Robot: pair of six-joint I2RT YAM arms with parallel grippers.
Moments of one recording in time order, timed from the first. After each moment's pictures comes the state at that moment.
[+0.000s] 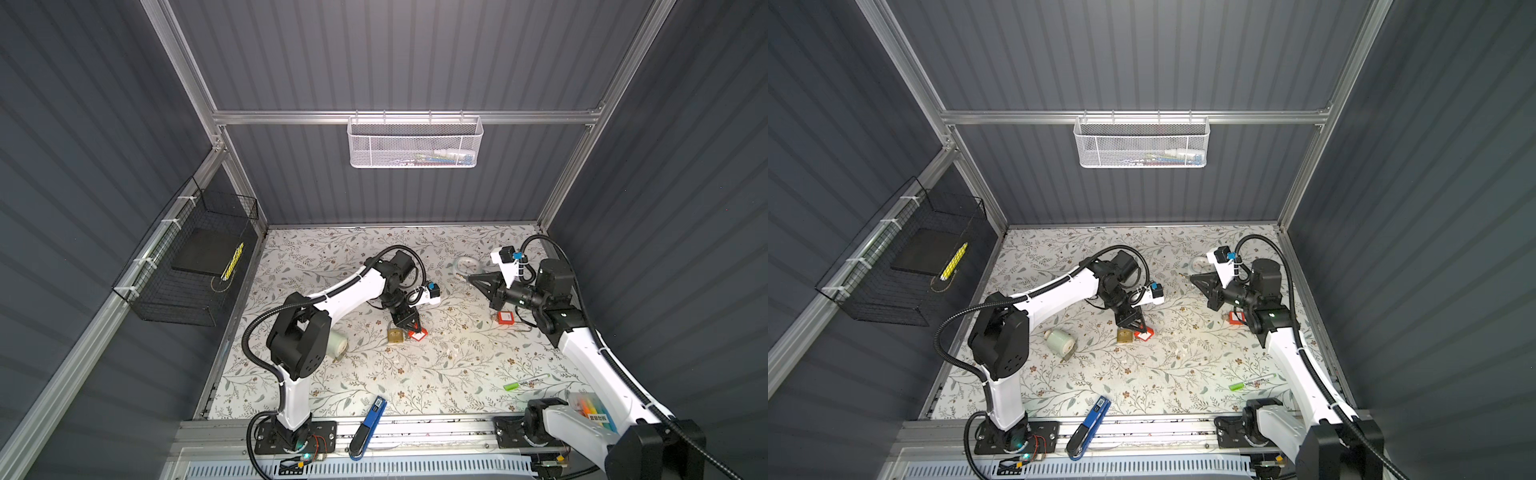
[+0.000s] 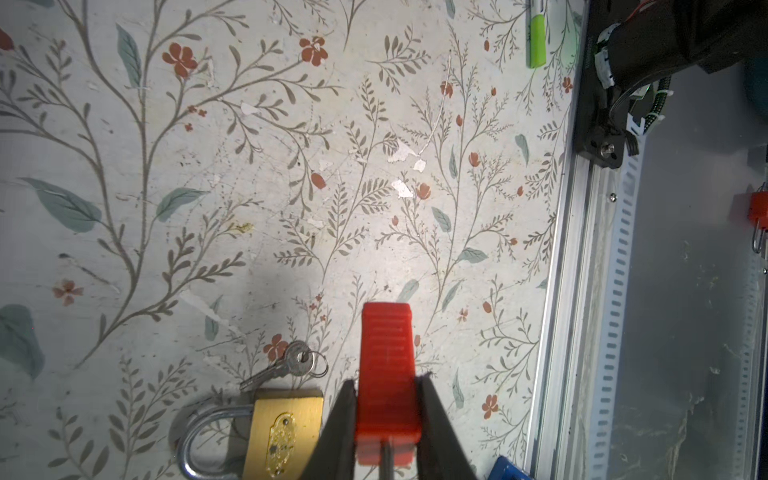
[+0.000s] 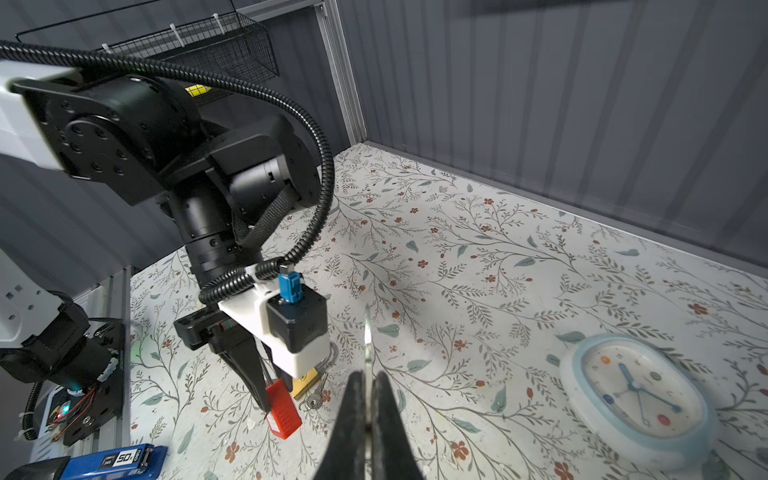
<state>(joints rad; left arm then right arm) -0.70 1.93 1.55 -1.01 0.58 0.57 0.08 1.05 0.75 -0.05 -0.85 -0.07</state>
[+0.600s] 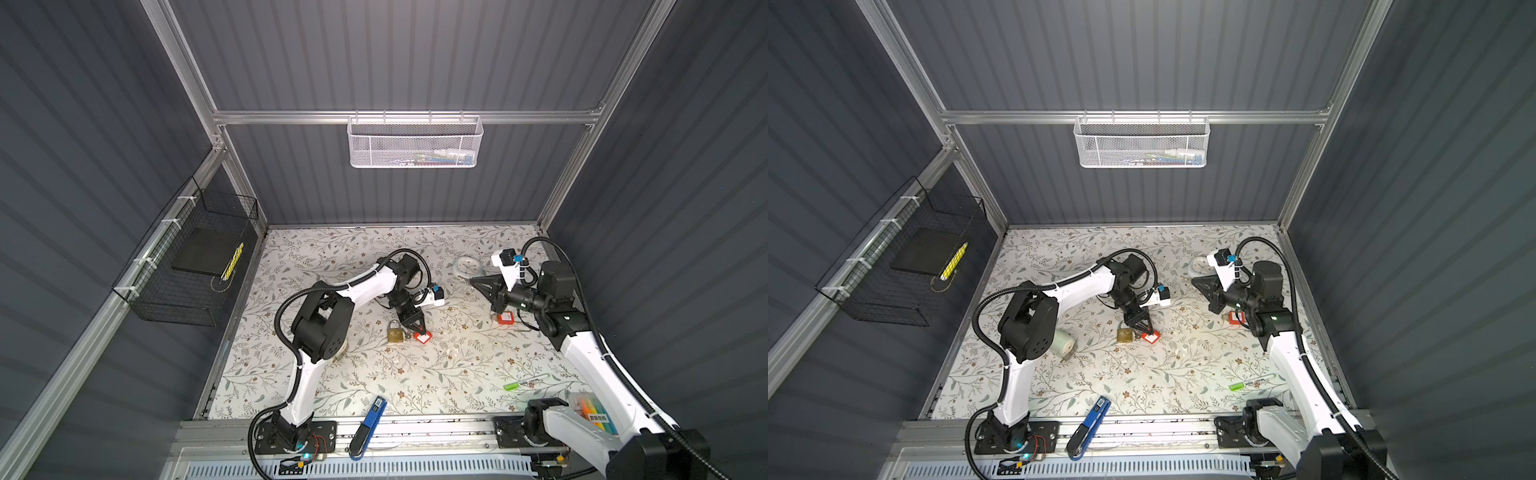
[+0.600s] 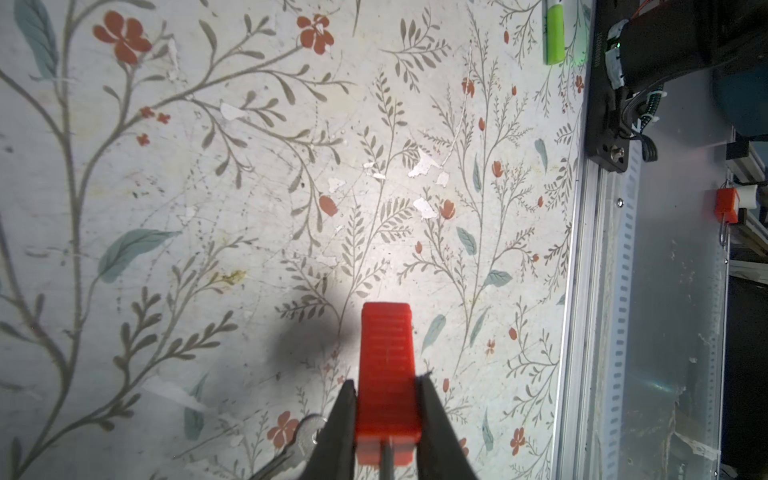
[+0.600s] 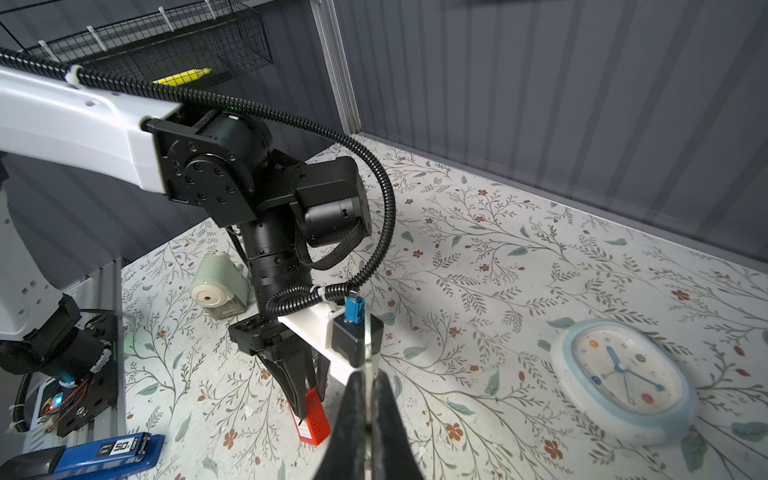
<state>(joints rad) -0.70 2.14 1.67 -1.04 0.67 0.62 0.08 1.01 0.75 -0.12 -0.83 -0.11</state>
